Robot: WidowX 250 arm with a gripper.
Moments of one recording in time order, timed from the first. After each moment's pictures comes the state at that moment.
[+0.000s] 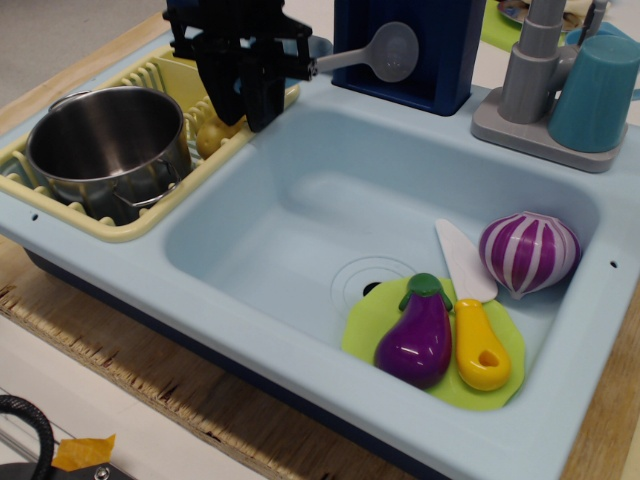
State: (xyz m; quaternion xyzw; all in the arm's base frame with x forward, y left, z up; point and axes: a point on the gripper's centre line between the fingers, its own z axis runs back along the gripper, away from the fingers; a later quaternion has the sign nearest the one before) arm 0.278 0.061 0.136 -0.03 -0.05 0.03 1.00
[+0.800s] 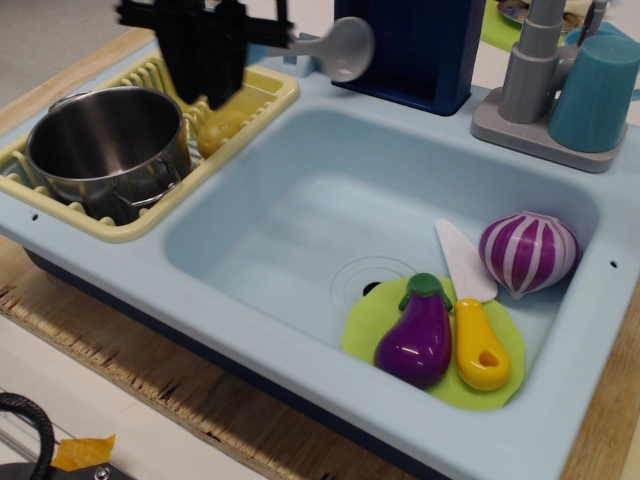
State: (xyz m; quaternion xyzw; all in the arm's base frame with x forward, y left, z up) arm 0.235 0.081 0.173 0.02 -0.03 0.18 0.98
